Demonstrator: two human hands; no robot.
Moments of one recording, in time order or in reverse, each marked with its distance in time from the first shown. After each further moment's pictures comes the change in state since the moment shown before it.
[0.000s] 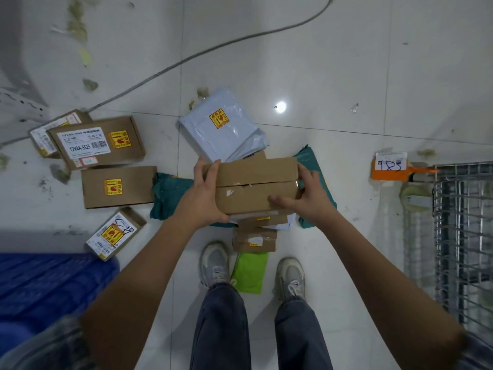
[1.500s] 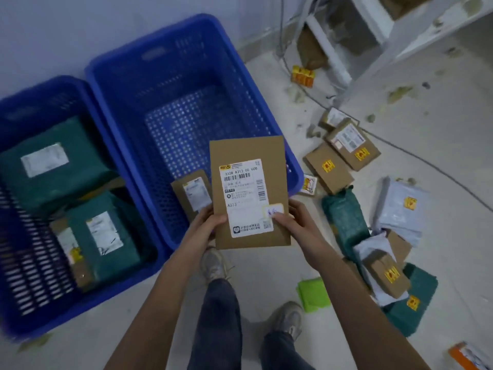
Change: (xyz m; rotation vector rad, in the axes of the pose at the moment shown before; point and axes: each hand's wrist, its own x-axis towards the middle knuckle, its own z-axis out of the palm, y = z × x) left_hand -0.533 -0.225 0.095 -1.818 0.885 -0.562; right_hand -0.351 -0.183 0.336 0.025 -0.830 -0.183
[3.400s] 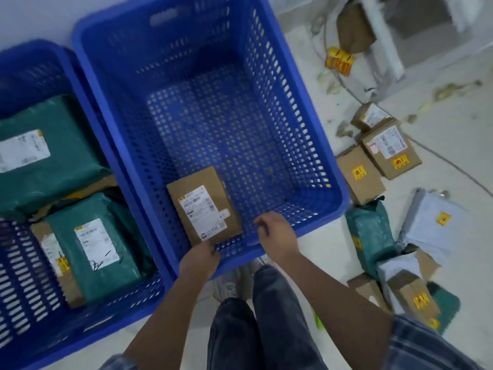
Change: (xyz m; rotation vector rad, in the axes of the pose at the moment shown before) left_hand 0.134 -0.060 -0.077 1.112 0.031 -0.223; right_hand 0.151 0.049 0.095 -1.068 0.012 -0.118
